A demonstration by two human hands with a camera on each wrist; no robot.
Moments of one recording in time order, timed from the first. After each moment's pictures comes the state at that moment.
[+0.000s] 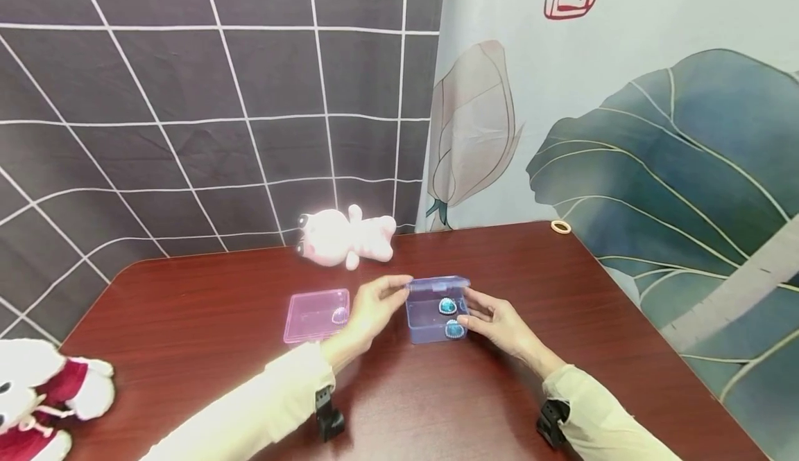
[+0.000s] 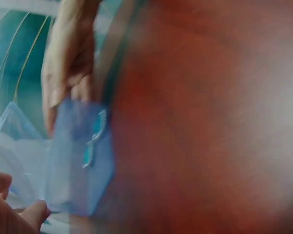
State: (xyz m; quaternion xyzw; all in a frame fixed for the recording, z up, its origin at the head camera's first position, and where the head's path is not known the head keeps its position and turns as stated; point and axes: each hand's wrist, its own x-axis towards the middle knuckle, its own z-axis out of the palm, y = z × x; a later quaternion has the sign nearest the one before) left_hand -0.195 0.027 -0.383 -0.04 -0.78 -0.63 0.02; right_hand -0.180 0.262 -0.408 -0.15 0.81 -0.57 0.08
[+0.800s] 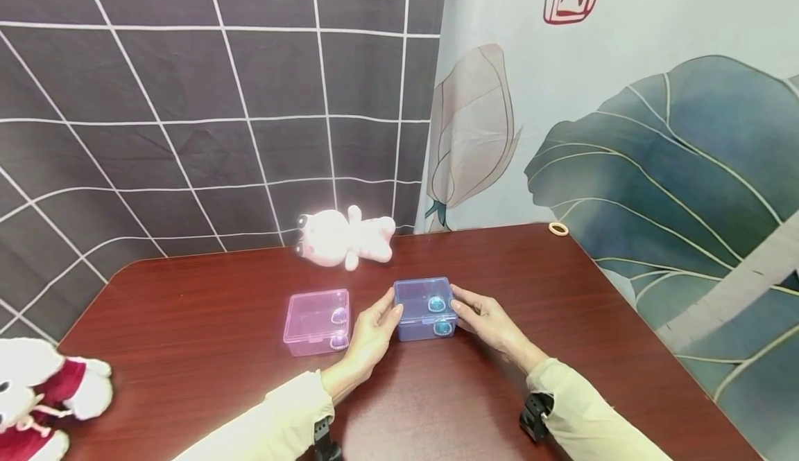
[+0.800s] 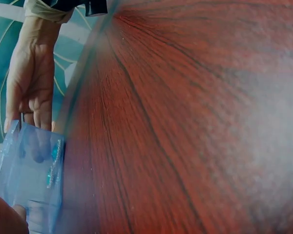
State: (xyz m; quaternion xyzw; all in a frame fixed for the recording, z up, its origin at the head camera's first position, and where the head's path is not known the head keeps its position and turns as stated) left_hand -0.168 0.025 -0.416 -0.06 -0.73 -0.68 0.01; right_hand -0.184 0.245 -0.402 -0.10 0.77 -0.61 0.14
